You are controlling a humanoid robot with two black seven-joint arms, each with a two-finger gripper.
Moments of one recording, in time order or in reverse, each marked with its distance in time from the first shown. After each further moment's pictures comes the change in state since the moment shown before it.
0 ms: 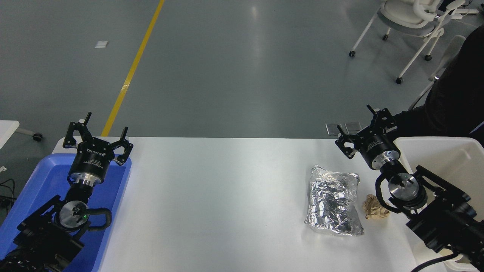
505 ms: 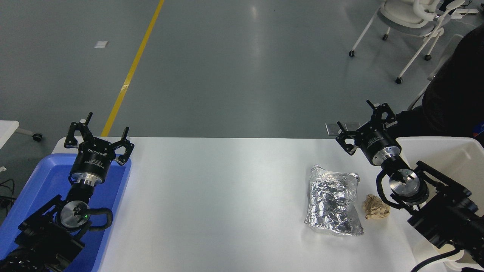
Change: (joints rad) left arm -0.003 0.001 0.005 0.001 0.000 0.000 -0.004; right arm 0.077 -0.017 -0.086 0.022 -0.079 -0.004 -0.007
